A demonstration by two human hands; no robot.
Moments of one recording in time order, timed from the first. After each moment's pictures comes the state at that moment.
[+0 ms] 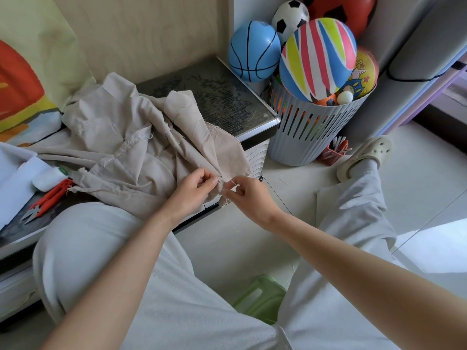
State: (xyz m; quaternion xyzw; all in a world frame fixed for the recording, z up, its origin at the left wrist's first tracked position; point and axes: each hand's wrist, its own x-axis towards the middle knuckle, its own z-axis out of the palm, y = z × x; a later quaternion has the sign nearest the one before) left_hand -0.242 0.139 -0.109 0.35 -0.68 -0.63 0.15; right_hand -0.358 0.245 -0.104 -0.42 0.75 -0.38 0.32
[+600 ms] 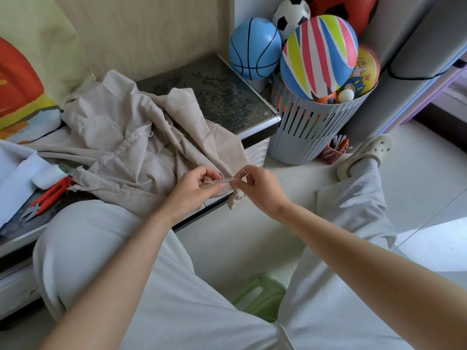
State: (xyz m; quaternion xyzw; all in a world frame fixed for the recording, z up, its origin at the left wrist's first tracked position) left_hand -0.238 0.136 -0.111 0.34 -0.70 -0.61 0.15; right_hand -0.377 0.242 -0.104 -0.42 0.79 -0.35 0.28
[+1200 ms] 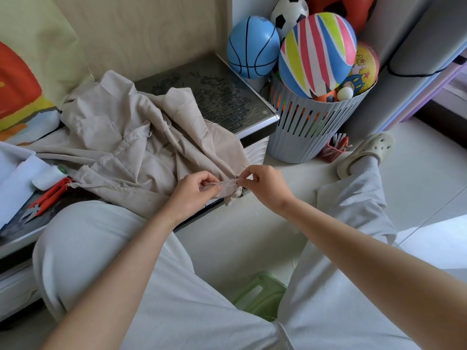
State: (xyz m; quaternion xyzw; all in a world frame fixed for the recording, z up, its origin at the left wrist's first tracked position) left_hand -0.238 0.134 -0.121 0.36 -0.75 -0.54 0.12; right_hand -0.391 0.245 -0.104 -0.43 0.81 -0.31 0.26
